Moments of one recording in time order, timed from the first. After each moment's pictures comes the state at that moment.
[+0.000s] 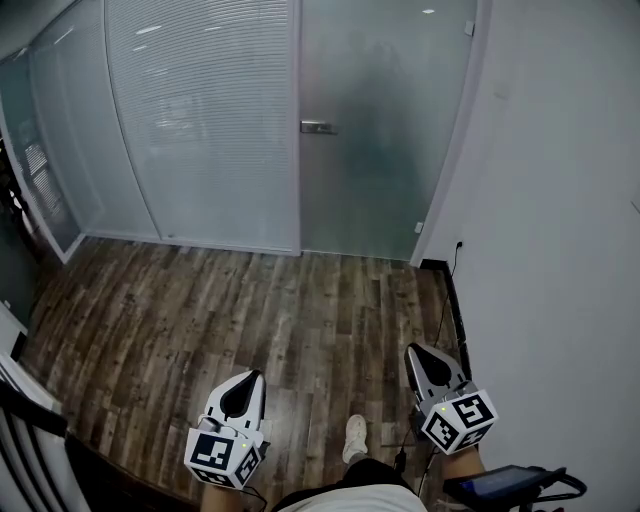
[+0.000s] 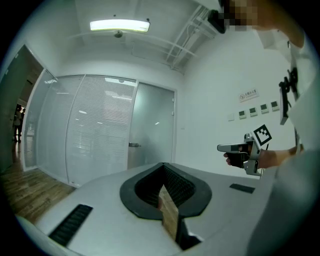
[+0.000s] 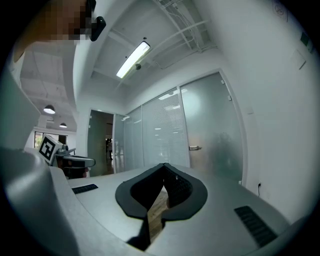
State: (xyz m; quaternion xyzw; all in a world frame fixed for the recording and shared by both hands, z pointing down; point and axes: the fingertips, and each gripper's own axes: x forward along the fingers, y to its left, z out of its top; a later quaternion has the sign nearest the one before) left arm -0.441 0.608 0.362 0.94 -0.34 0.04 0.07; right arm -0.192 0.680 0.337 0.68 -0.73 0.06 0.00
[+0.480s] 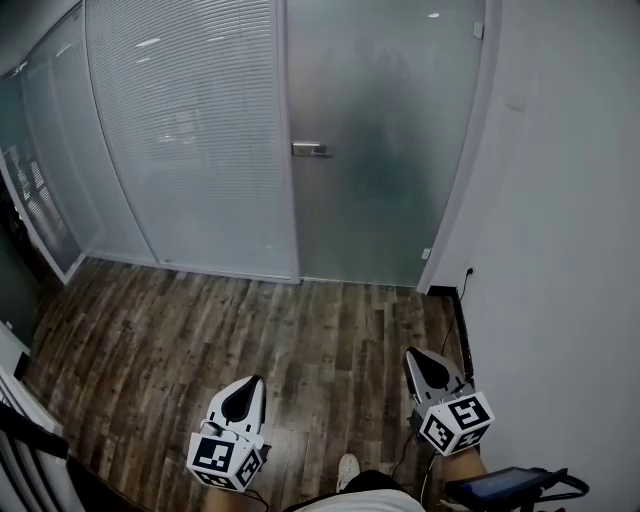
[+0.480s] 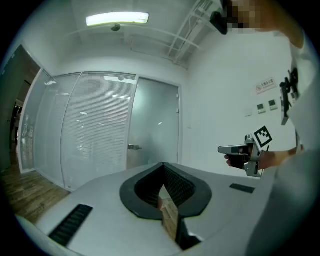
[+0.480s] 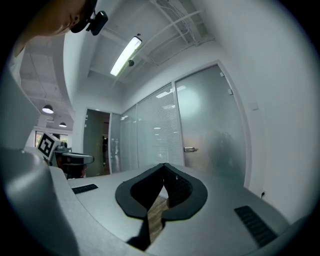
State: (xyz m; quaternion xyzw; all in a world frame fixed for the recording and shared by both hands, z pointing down) left arm -0.317 0.471 0.365 0.93 -0.36 0.03 0.06; right arm -0.062 0.538 0.348 0.68 -0.73 0.05 0.01
